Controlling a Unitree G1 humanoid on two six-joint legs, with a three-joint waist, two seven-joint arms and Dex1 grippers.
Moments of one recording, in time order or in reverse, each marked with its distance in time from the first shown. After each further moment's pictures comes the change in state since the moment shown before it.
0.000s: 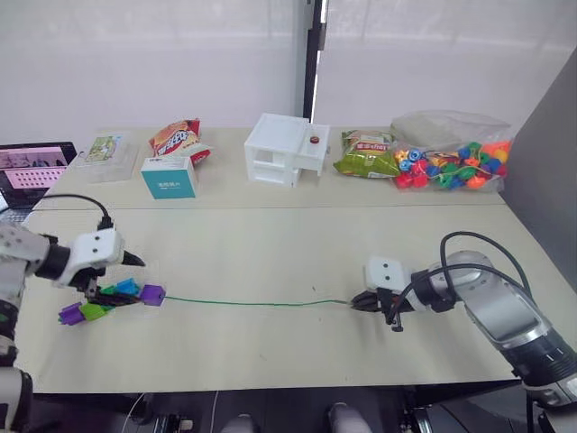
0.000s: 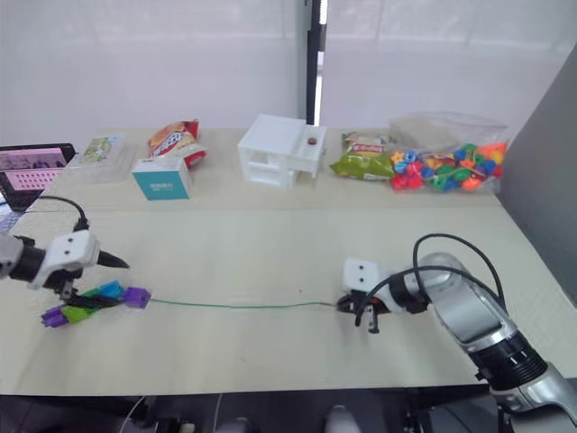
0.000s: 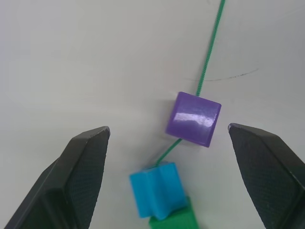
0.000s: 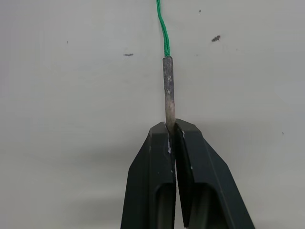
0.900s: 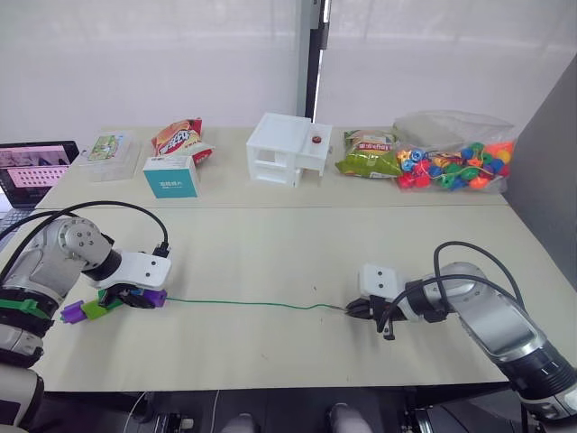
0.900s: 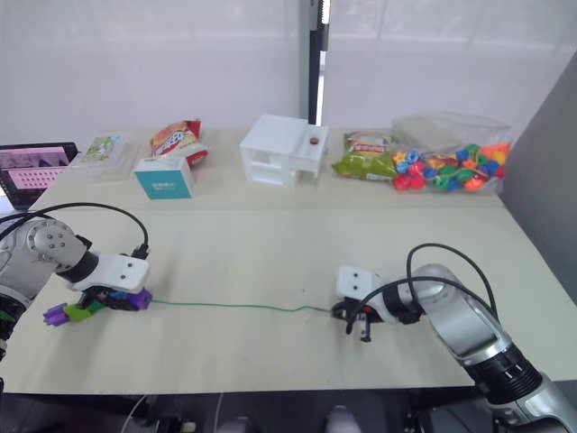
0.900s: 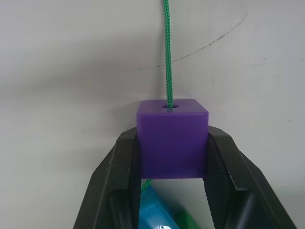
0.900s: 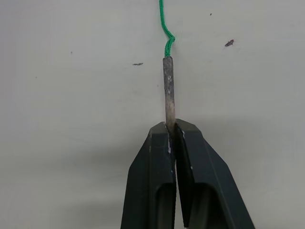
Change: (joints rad) left arm 0.027 -0.063 -0.194 -0.195 0.268 0.005 0.083; right arm 0.055 0.010 -0.002 -0.059 -0.001 0.056 -0.062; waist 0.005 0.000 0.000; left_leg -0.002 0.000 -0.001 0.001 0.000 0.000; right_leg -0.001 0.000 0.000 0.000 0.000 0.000
